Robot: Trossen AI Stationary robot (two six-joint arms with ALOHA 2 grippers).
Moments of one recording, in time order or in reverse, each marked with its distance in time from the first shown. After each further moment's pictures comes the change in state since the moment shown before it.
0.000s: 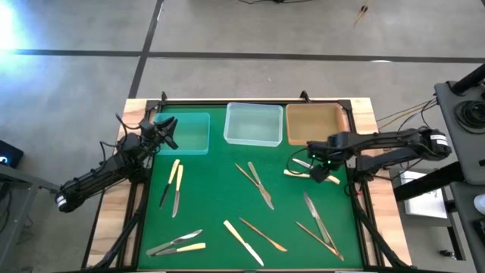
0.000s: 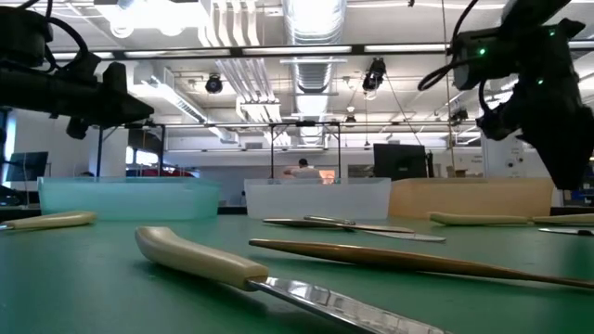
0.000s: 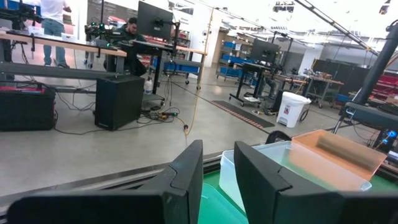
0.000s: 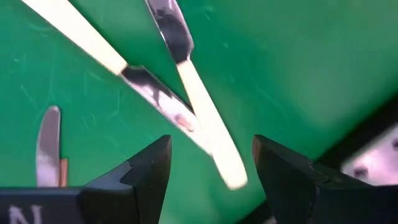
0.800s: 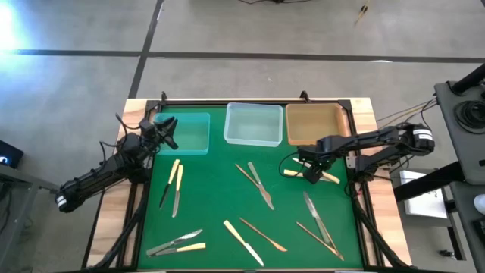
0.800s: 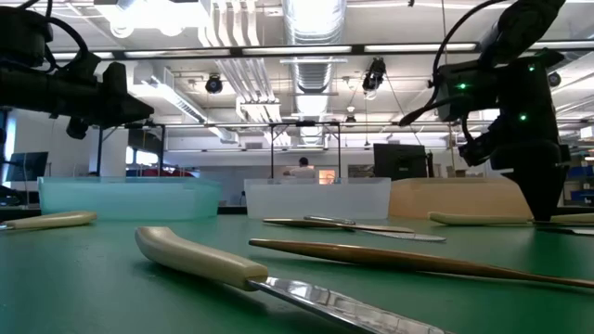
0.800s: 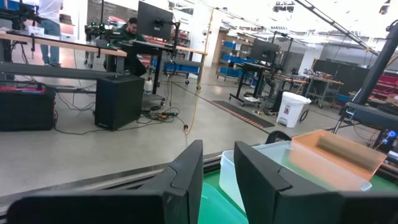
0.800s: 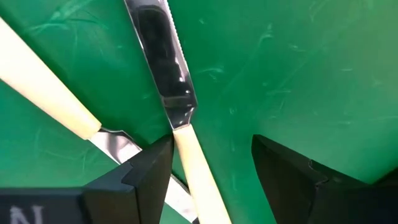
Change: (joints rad) left arm 0.000 0.000 0.000 0.000 0.000 0.000; right arm -0.001 0.227 -0.038 0.199 0.112 -0.119
